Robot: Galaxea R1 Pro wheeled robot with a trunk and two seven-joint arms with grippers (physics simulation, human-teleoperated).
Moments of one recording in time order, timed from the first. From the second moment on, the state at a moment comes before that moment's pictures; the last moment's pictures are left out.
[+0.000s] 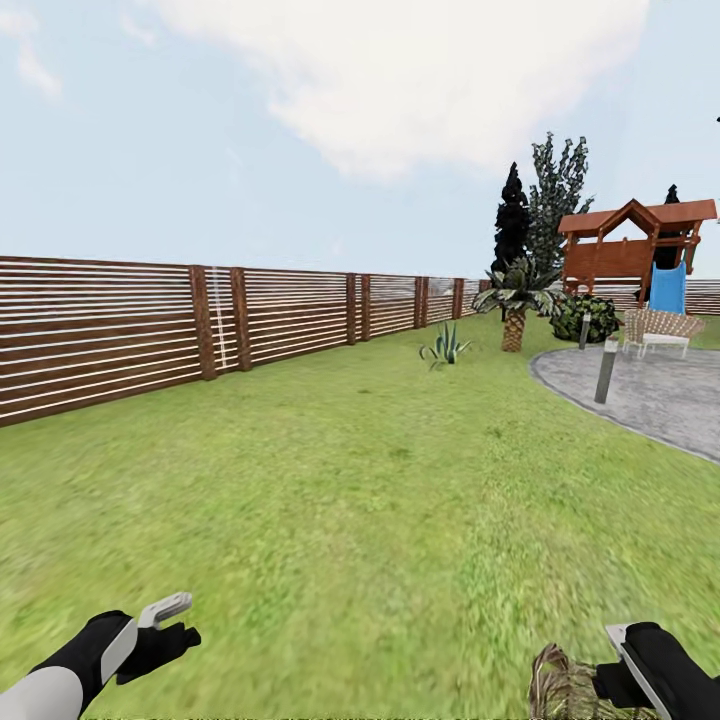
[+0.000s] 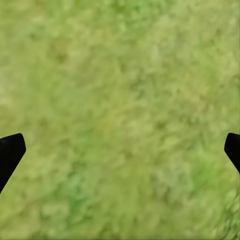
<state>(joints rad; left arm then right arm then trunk) -0.63 0.24 0.18 -0.24 0.17 0.52 -0.16 -0.44 -0.35 -0.01 -0.58 0.11 0.75 0.12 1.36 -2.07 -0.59</state>
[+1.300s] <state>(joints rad) -0.63 0.24 0.18 -0.23 0.17 0.52 -0.16 -0.44 -0.35 -0.01 -0.58 0.10 0.75 0.12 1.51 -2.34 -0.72</state>
